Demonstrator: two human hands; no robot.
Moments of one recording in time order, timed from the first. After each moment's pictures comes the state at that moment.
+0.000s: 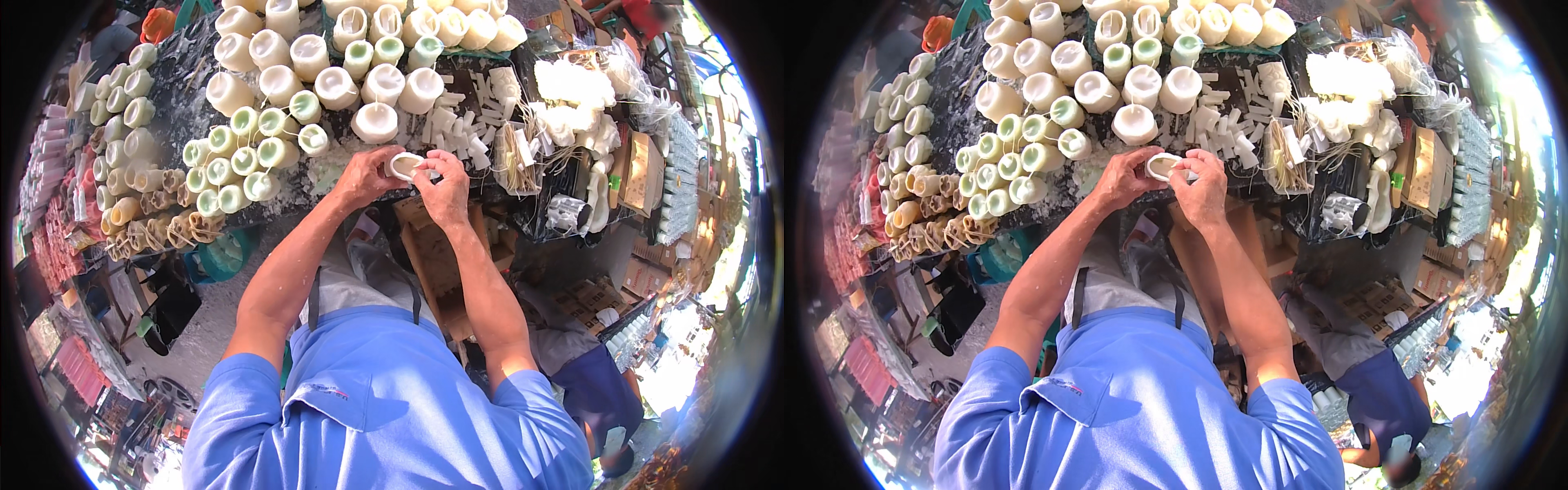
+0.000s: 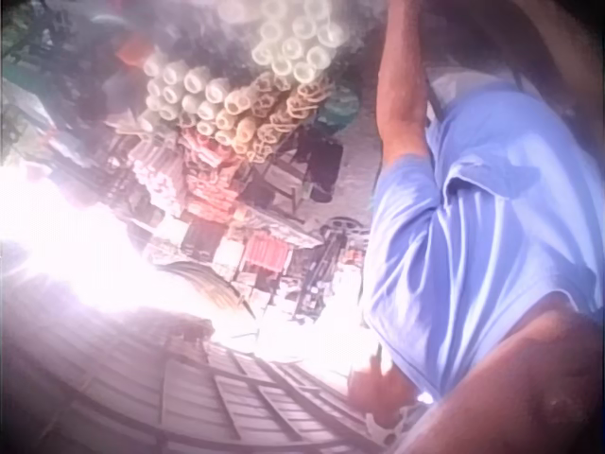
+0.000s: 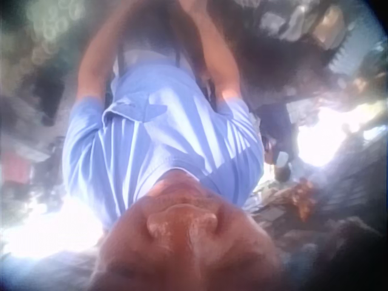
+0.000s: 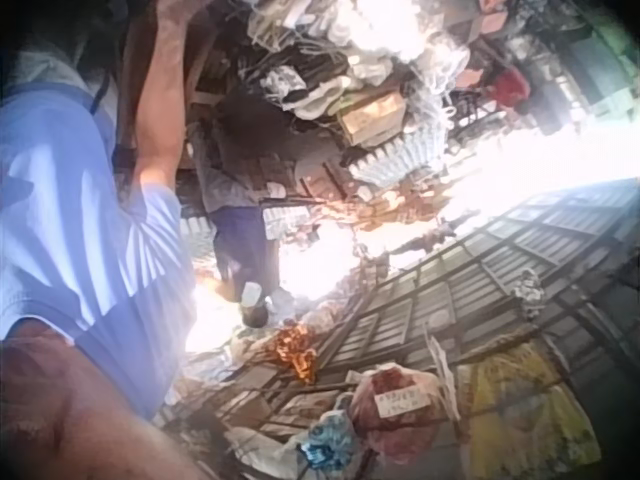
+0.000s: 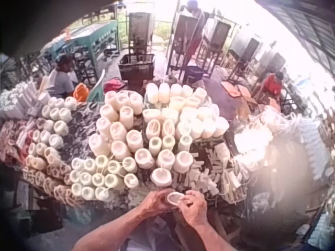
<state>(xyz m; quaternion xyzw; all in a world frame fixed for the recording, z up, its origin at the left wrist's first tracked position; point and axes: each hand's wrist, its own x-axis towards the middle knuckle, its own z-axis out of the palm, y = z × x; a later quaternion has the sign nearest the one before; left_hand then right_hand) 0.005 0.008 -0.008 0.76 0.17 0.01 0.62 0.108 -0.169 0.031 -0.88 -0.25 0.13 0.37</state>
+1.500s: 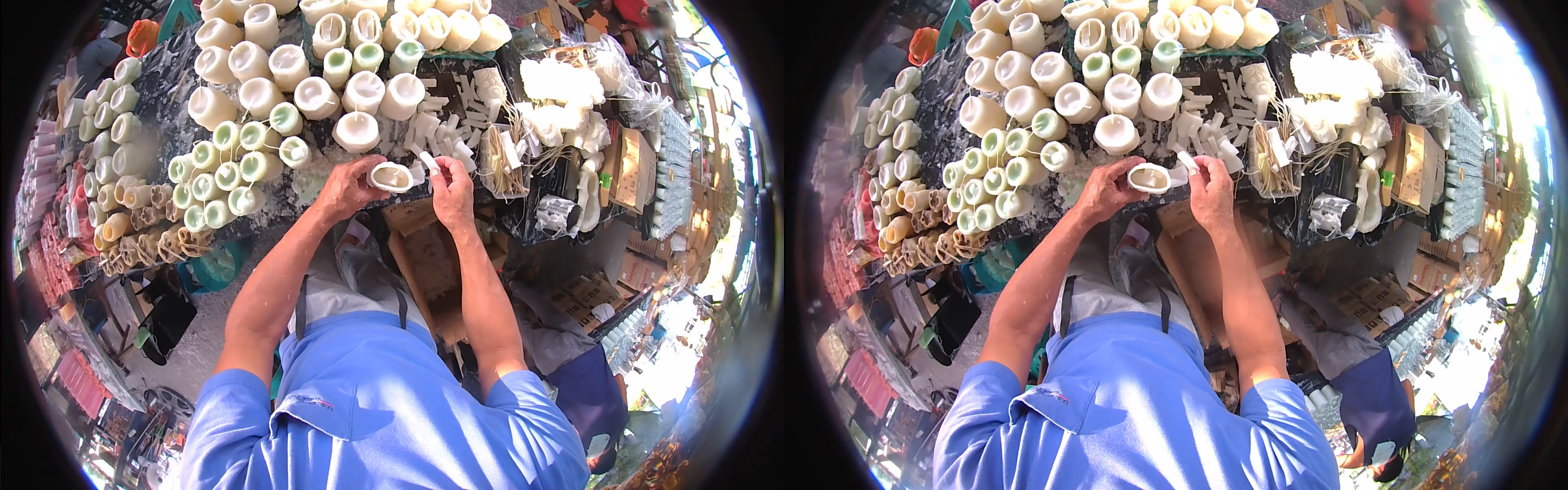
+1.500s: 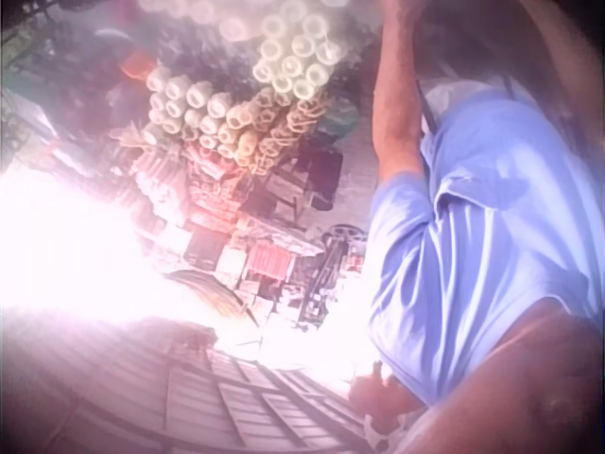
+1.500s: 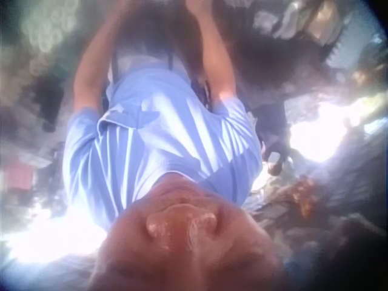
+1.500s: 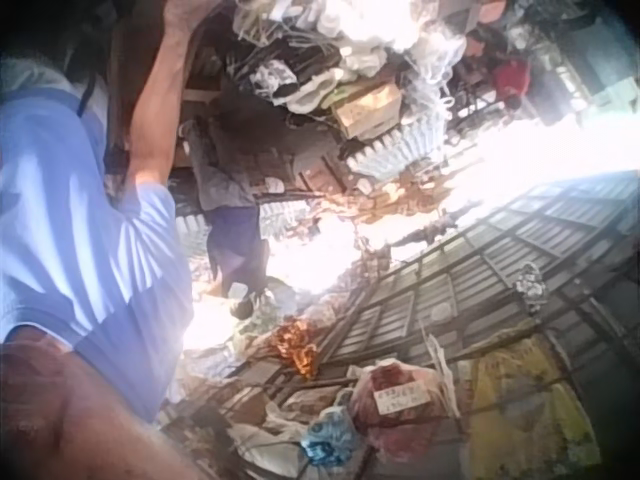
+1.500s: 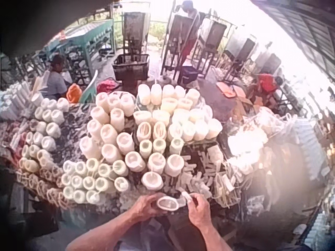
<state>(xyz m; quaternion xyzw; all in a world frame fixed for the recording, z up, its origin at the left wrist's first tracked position) 0.005 0.008 0.000 0.74 0.18 0.00 0.65 0.146 -0.209 0.005 -0.87 -0.20 0.14 0.43</state>
